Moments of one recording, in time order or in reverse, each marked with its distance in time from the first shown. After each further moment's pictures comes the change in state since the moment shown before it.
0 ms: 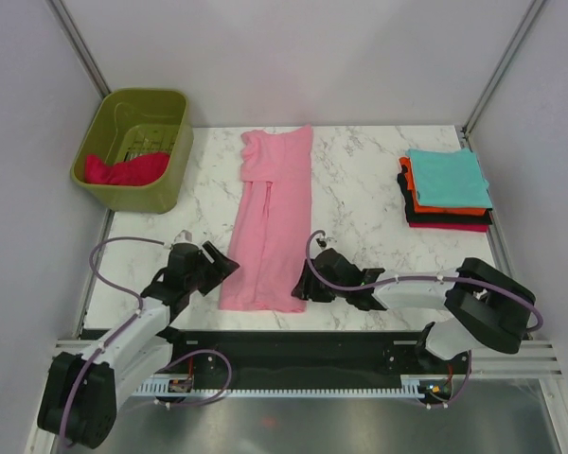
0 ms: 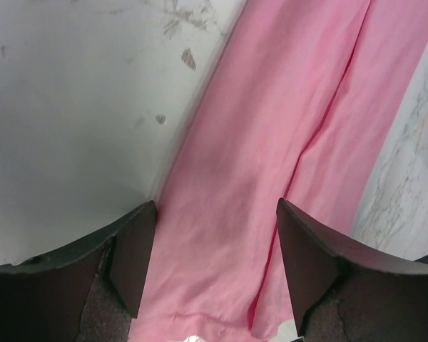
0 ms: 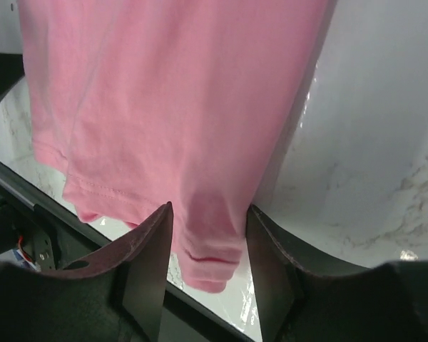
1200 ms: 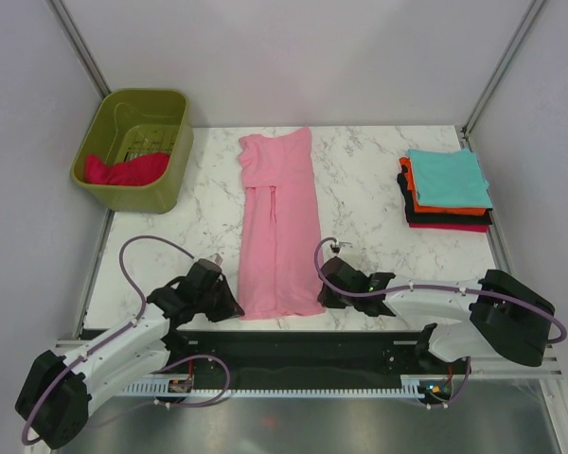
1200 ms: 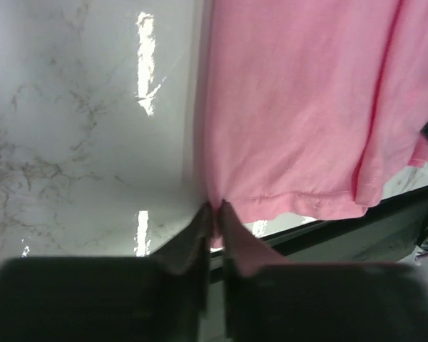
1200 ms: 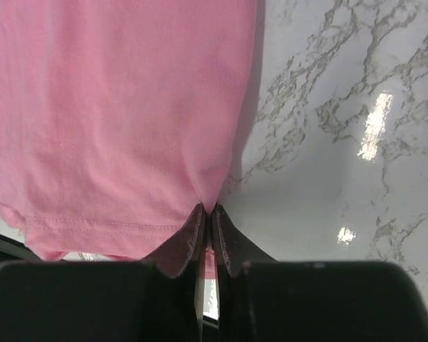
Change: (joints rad) left arm -0.328 -0.149 0.011 -0.400 0.079 0.024; right arm 0.055 -0.141 -0.037 -0.271 0.211 0.018
